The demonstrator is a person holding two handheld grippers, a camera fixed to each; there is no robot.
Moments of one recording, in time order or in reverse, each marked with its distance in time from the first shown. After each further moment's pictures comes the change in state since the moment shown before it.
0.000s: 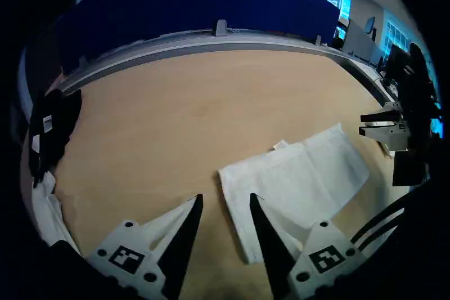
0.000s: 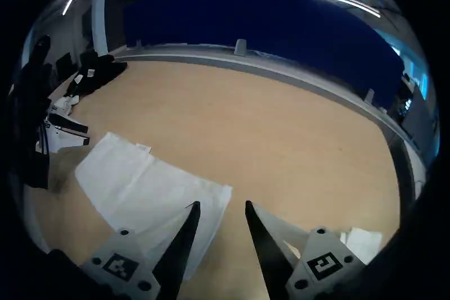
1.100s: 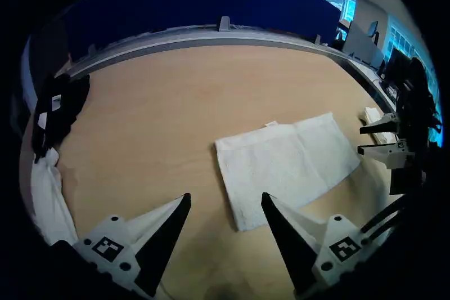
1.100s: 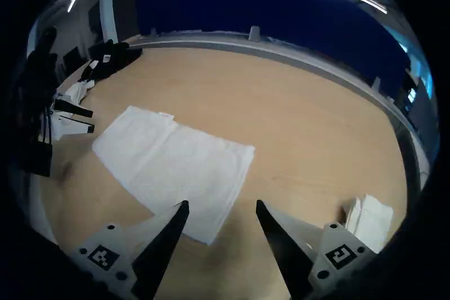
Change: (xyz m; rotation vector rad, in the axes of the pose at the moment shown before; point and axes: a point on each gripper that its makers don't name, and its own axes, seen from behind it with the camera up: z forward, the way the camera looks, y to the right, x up) left arm -0.036 0.010 -0.032 0.013 -0.018 -0.045; right arm -0.054 -0.026 -0.031 0.066 -0.064 -0.010
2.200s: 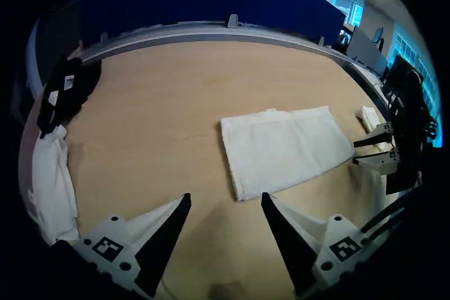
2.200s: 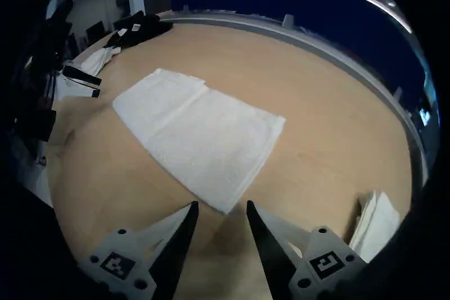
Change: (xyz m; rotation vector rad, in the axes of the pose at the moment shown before) left arm -0.031 -0.001 -0.033 0.012 -0.015 -0.057; right arm -0.045 -0.024 -0.008 0.116 -0.096 -0.148
